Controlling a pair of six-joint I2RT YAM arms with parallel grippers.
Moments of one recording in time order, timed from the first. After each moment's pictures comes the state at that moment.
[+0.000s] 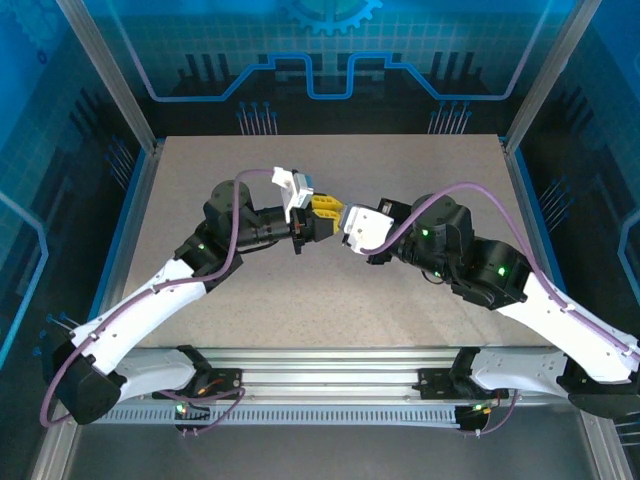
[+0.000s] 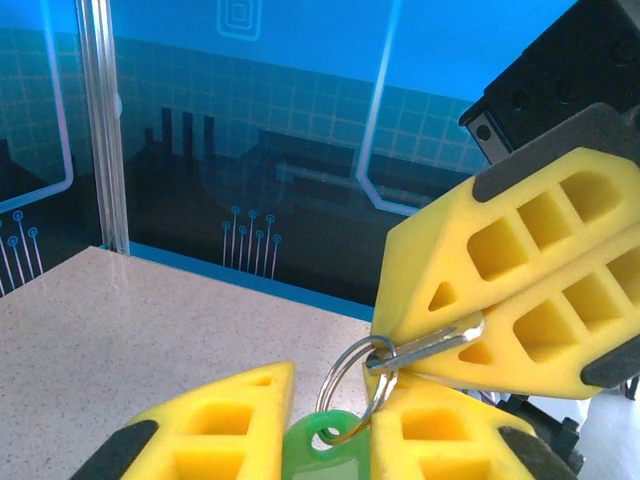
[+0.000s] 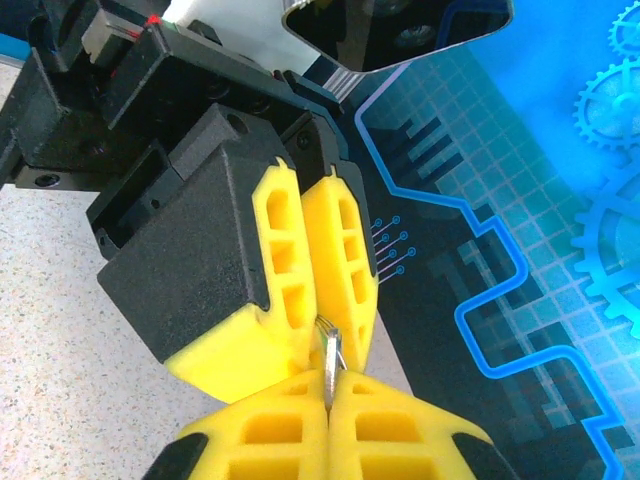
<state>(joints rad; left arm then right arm) -0.64 1.15 1.05 0.13 0.62 -0.15 0.99 1.05 1.37 -0.62 0.16 -0.67</state>
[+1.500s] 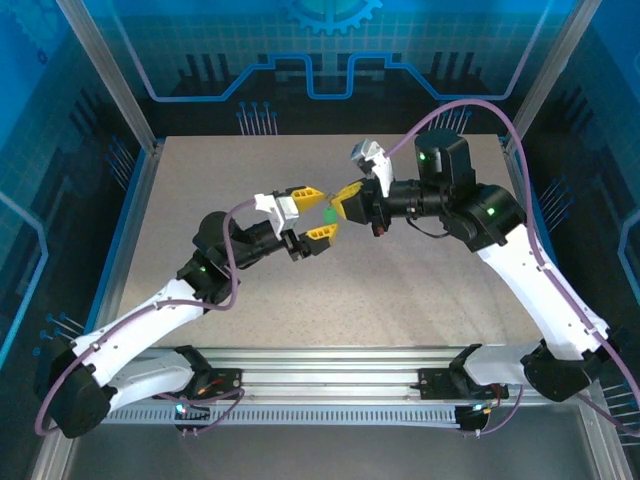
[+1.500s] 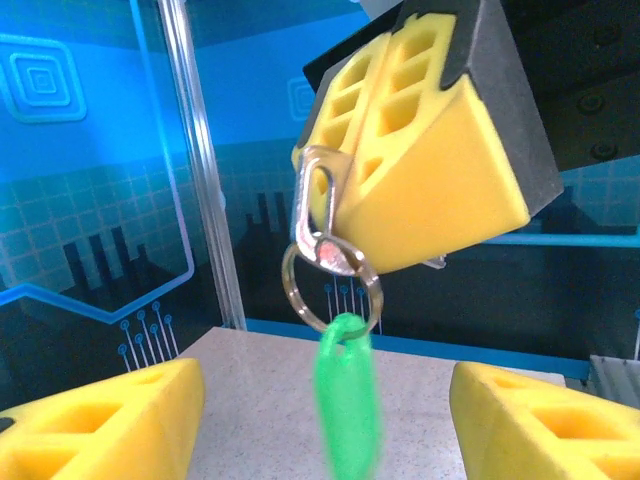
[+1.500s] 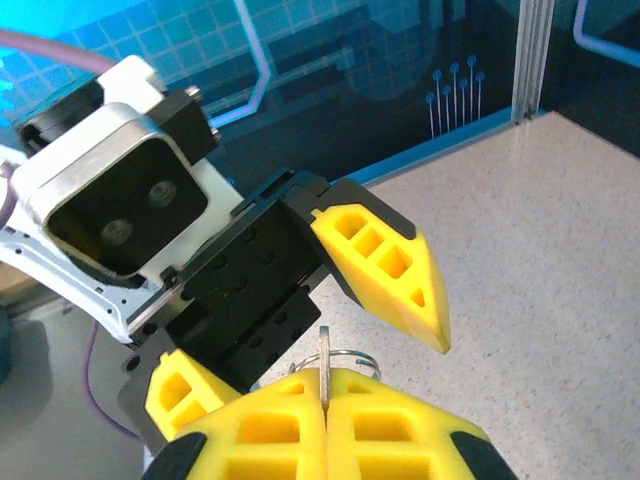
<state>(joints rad) -0.66 1.07 0.79 0.48 0.43 0.03 0.60 1.30 1.64 -0.79 -0.65 0.00</state>
